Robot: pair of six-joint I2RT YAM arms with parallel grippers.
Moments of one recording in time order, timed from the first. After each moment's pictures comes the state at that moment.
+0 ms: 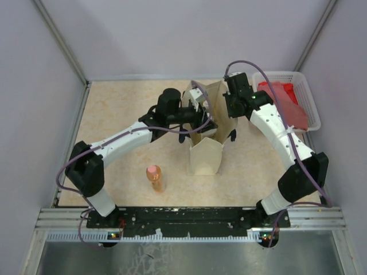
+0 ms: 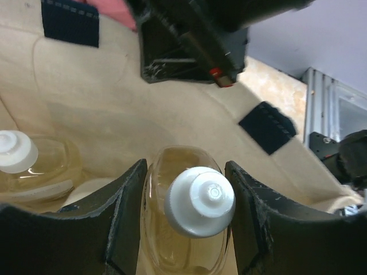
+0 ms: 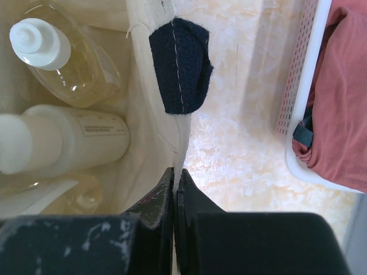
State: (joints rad) left arm -0.75 1.66 1.33 0.13 0.56 -0.14; right arm 0.41 1.53 1.53 -0.87 0.26 0.10
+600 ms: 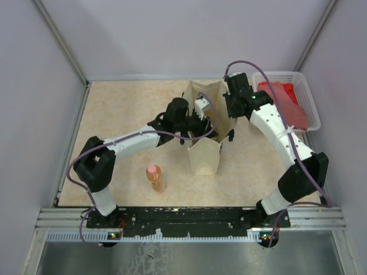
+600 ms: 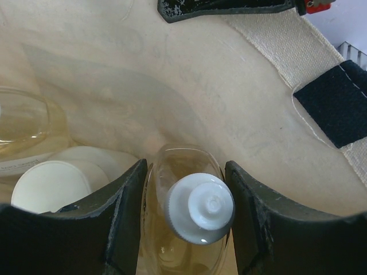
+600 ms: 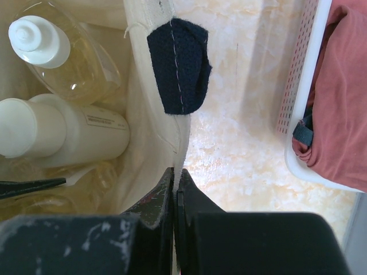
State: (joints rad) left arm -0.78 1.77 1.26 0.18 0.46 -0.11; right arm 0.41 1.53 1.53 -0.87 0.26 0.10
